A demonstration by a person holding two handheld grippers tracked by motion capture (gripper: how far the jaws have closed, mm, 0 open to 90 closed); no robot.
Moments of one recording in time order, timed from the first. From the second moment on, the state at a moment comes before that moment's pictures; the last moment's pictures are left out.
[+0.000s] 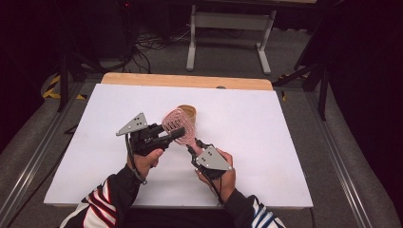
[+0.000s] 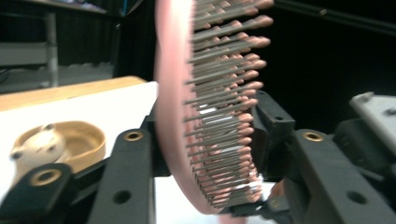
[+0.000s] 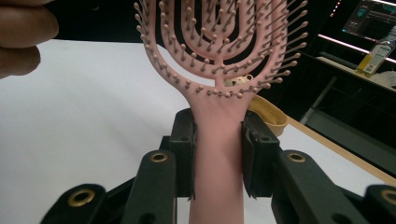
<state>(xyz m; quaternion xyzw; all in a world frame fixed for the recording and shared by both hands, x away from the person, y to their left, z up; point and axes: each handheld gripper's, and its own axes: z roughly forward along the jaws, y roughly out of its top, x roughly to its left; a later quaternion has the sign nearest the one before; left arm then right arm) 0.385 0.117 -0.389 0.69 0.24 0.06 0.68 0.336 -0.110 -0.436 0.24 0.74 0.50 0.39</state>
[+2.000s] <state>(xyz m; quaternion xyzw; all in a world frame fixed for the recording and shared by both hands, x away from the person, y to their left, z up) 0.481 0.097 -0.299 0.73 0.24 0.21 0.61 0.320 -0.229 -0.429 0.29 0.72 0.52 0.36</state>
